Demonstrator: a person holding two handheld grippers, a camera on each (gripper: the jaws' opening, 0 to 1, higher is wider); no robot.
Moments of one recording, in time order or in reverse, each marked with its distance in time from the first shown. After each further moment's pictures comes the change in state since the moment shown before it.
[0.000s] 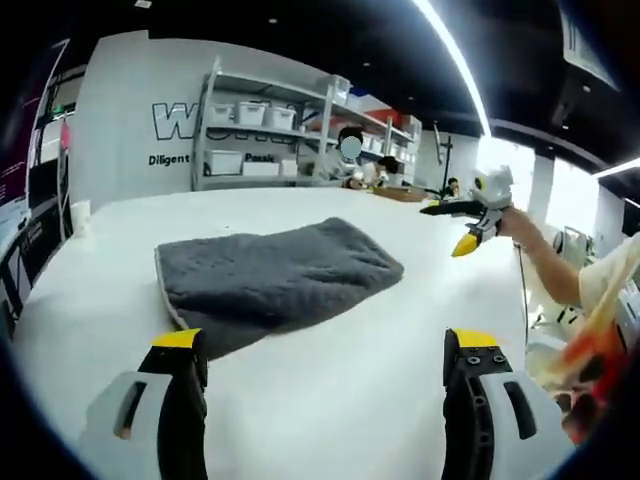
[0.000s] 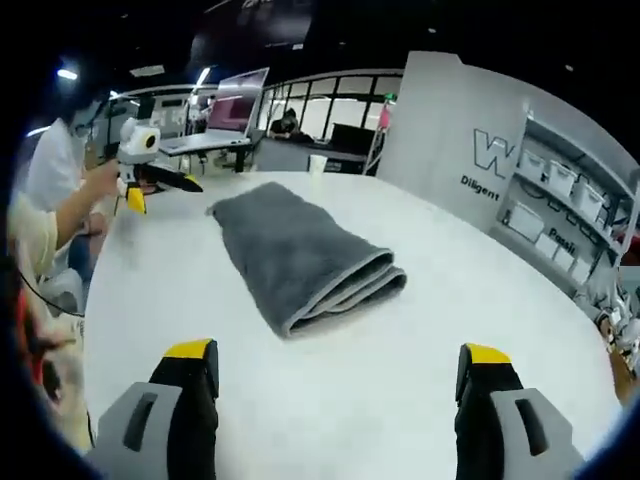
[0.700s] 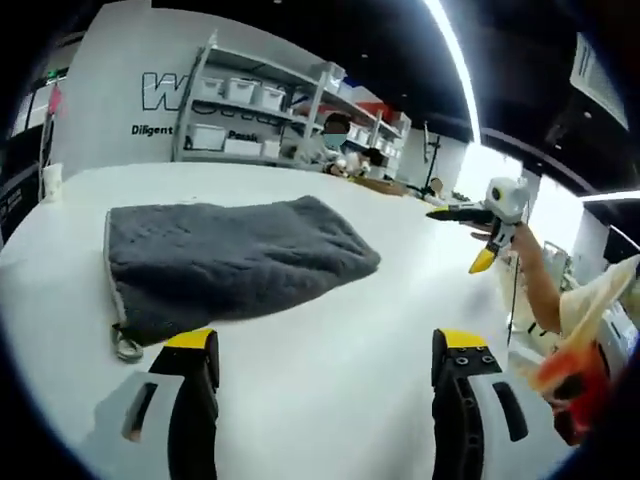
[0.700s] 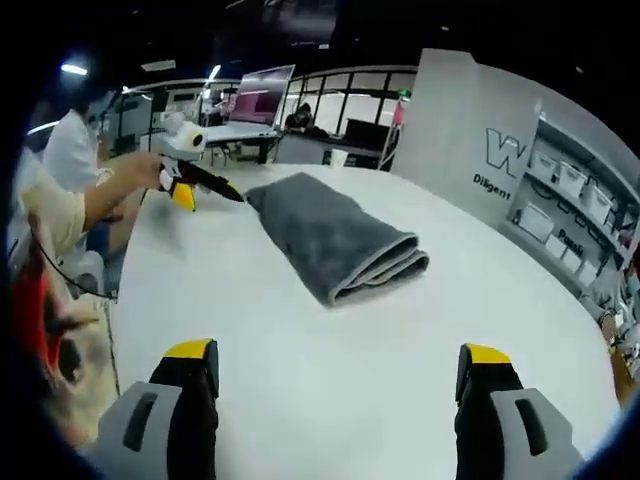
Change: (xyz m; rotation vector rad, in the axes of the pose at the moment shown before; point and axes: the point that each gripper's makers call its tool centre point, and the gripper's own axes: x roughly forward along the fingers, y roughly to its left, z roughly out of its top) left arm 0.037 -0.029 -0.022 -0.123 0.093 -0.111; right arm -0.035 0.047 -0.017 -0.047 0.005 0.043
